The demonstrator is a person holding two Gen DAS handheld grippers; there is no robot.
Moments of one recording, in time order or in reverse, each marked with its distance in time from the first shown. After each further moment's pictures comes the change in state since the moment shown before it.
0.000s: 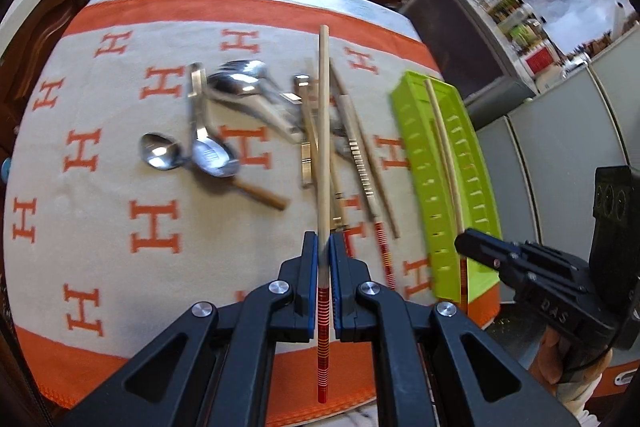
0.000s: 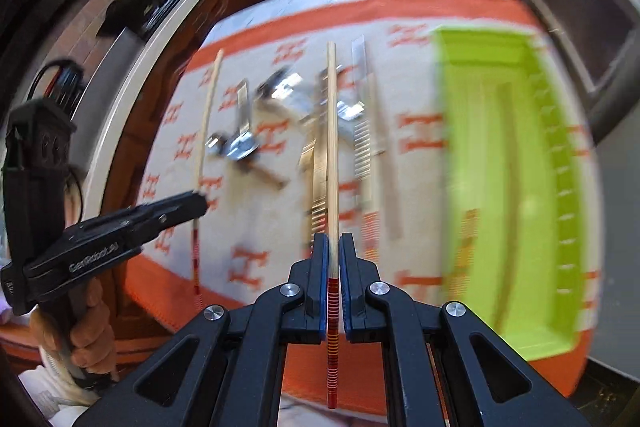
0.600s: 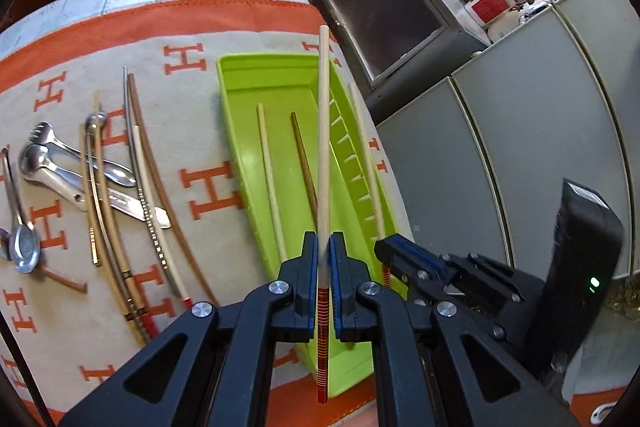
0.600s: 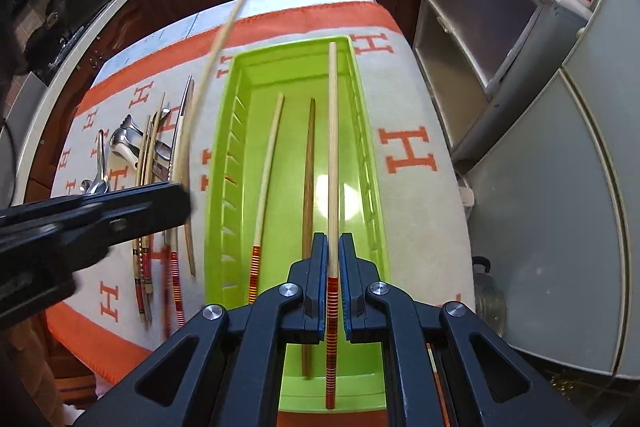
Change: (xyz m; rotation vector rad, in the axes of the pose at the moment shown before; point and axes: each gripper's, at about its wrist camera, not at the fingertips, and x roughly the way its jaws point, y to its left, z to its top) left arm 0.099 -0.157 0.052 0.129 0.116 -0.105; right arm -0.011 -0.136 0.013 0.092 -0.036 -0.275
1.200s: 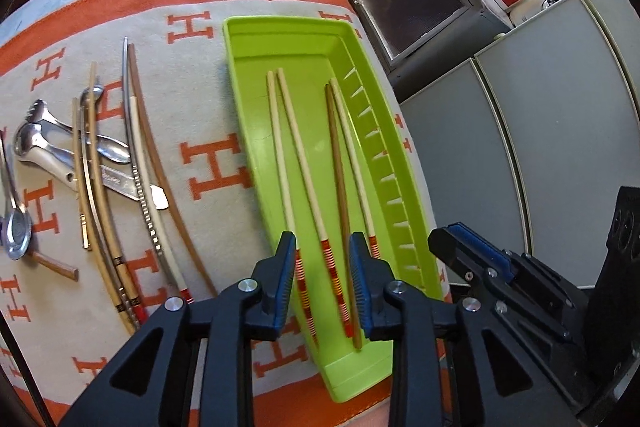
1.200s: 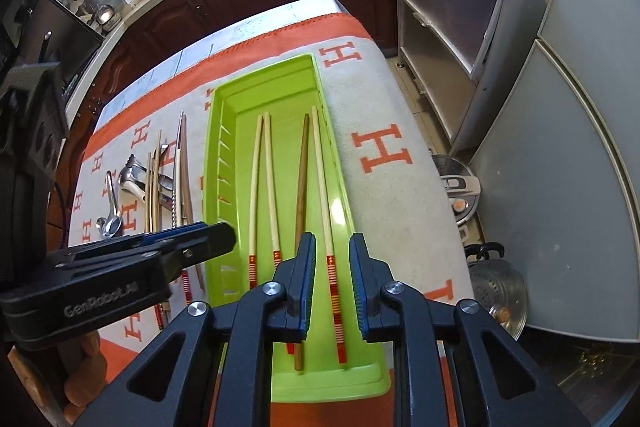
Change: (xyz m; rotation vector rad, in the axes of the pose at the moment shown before) left arm 0.025 -0.001 -0.005 -0.011 0.059 0.067; right arm -0.011 -0.015 -0.011 0.146 -0.058 0.039
